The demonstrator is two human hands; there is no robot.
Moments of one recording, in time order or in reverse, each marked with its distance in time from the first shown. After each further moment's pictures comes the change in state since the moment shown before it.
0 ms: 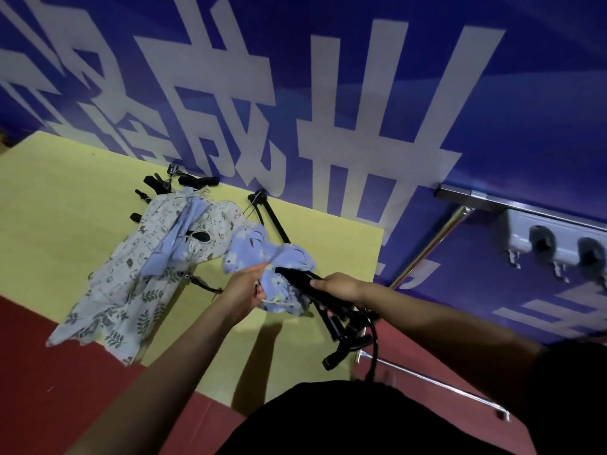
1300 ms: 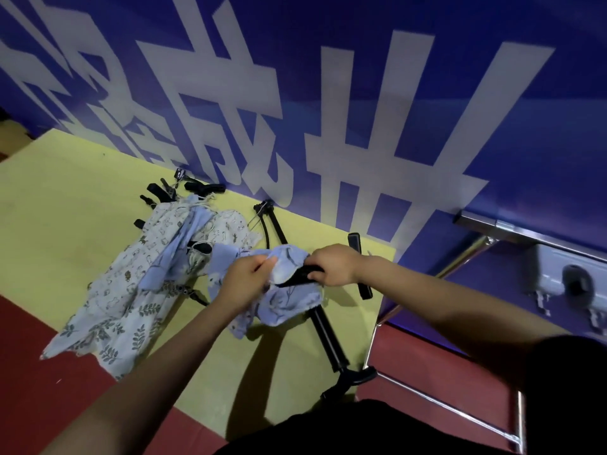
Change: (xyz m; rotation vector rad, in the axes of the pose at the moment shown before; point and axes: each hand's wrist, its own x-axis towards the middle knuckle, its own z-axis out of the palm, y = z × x) left_hand 0.018 0.043 0.003 0.776 0.123 0.606; right_hand 0.033 -0.072 -0.064 -1.069 0.149 -0.608
